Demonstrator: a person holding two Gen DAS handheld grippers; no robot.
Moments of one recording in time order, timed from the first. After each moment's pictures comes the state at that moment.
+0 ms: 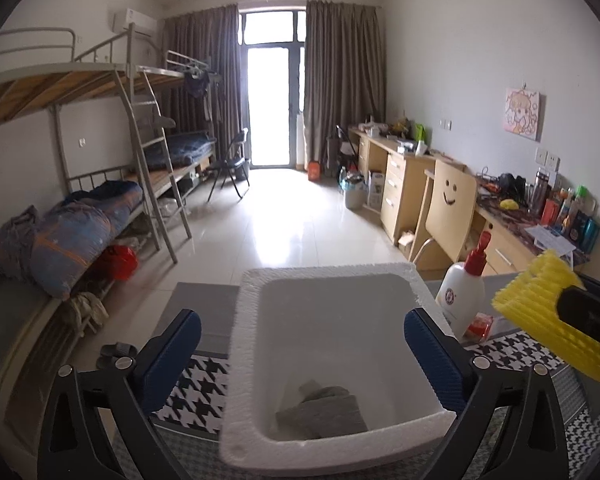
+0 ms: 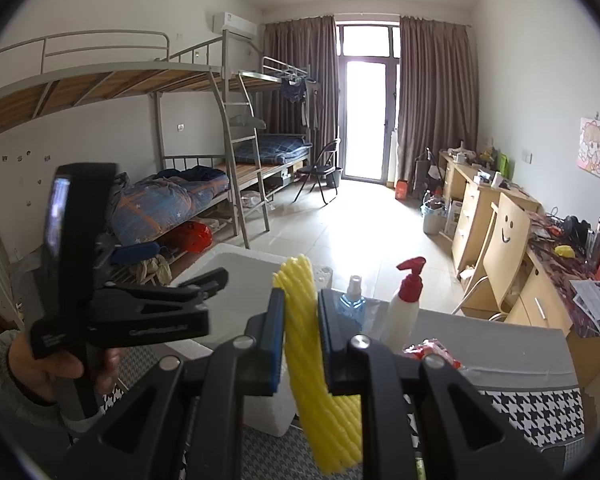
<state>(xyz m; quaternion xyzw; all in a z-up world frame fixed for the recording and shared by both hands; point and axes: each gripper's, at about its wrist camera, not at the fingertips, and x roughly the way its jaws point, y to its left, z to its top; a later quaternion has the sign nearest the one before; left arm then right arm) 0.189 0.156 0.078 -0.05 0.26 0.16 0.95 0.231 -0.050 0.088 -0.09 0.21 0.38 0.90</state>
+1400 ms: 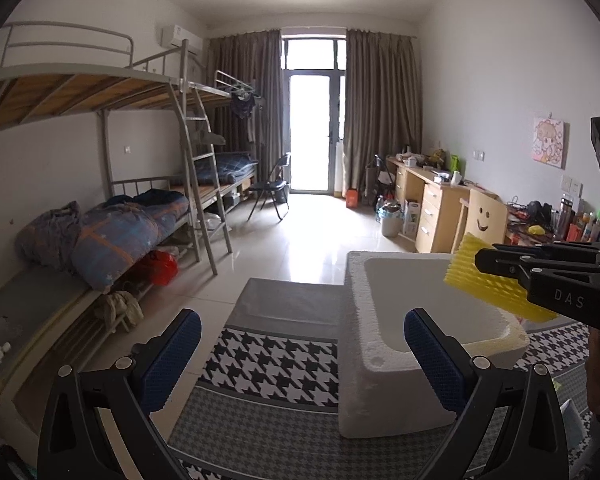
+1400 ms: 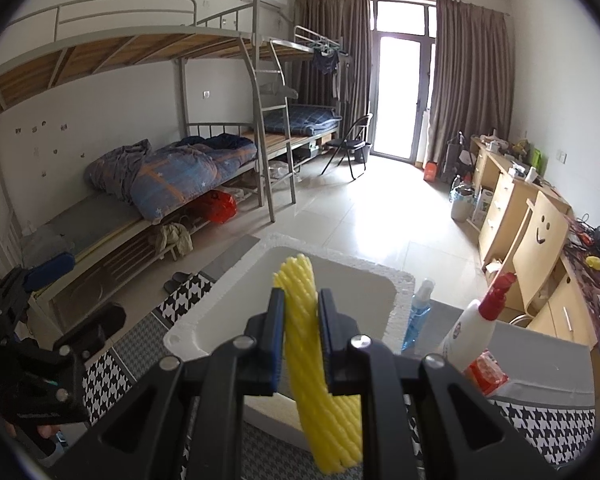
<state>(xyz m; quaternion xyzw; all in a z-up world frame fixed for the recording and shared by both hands) 0.106 0.188 0.063 -0.06 0.20 0.23 0.95 0.234 0.026 0.078 -0.13 0.26 0.41 0.86</state>
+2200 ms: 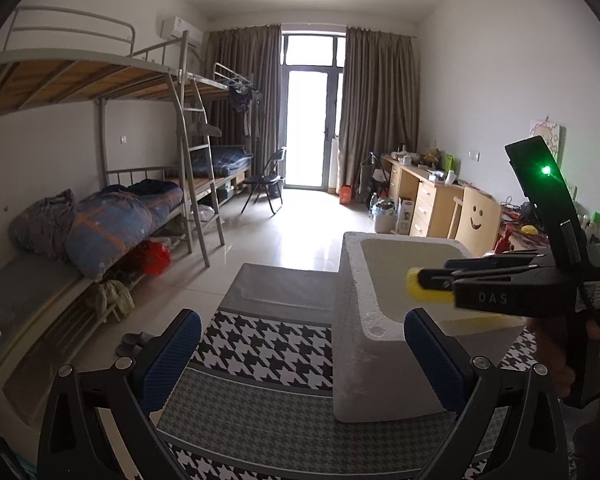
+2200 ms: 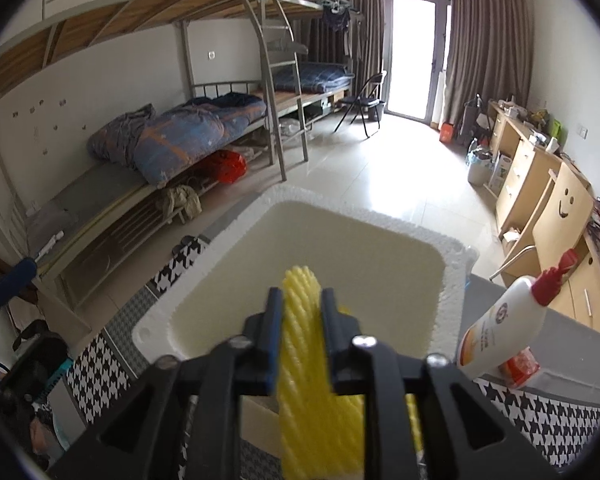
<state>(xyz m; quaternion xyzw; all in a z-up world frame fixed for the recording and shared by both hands) 0.090 0.194 0.046 -0.07 0.21 0.21 0.95 0.261 0.057 0.043 -0.16 0.33 0.42 0.83</state>
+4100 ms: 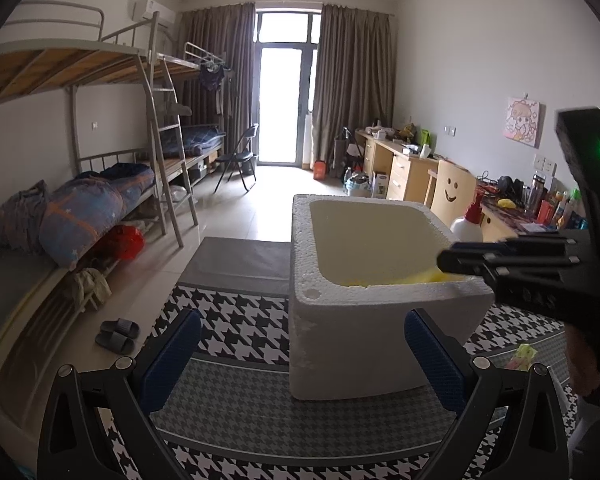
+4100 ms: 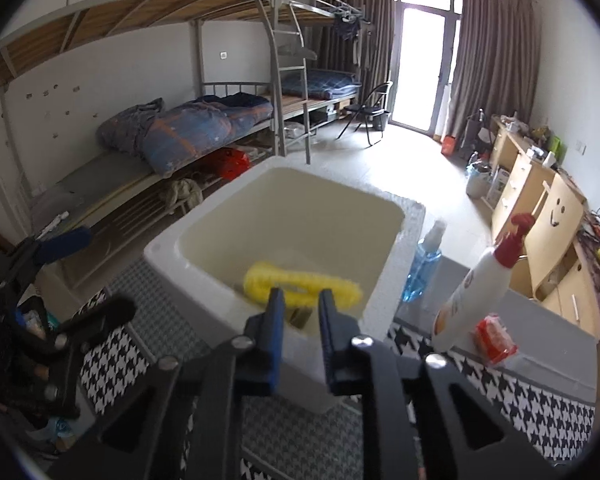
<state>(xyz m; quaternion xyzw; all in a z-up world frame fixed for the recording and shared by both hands) 0.106 0.164 0.034 -0.08 0.25 0.16 0.95 0.241 0.014 0.040 -0.18 0.31 0.43 0.83</state>
